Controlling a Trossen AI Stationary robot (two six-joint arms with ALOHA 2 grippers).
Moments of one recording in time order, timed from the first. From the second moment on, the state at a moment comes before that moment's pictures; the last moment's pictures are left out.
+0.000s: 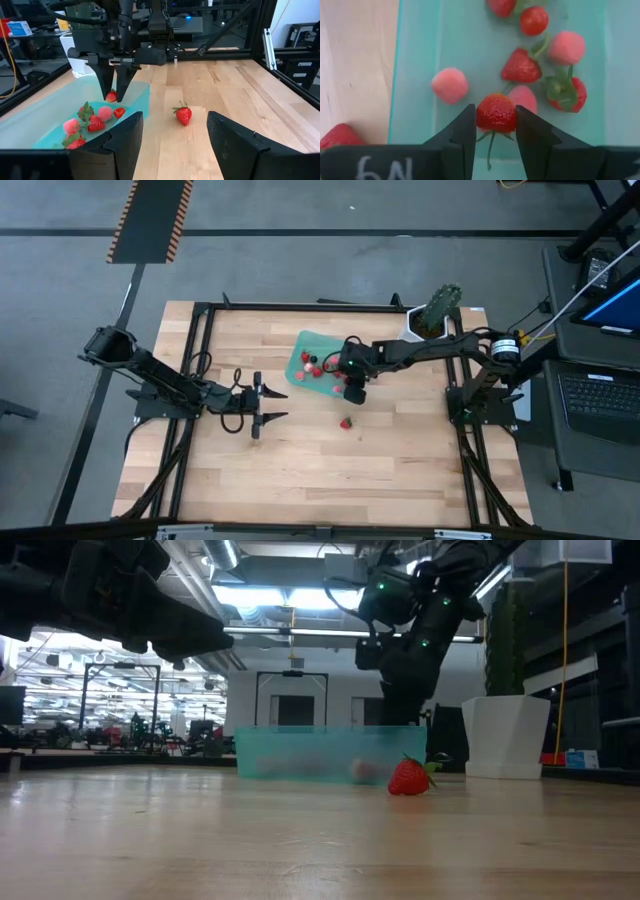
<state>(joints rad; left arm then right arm) -0.31 1.24 0.20 0.91 -0.40 -0.02 -0.17 1.73 1.07 -0.44 0.03 0.07</state>
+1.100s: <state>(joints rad) -0.31 1.24 0.20 0.91 -0.40 -0.02 -0.17 1.73 1.07 -0.46 -0.03 0.08</state>
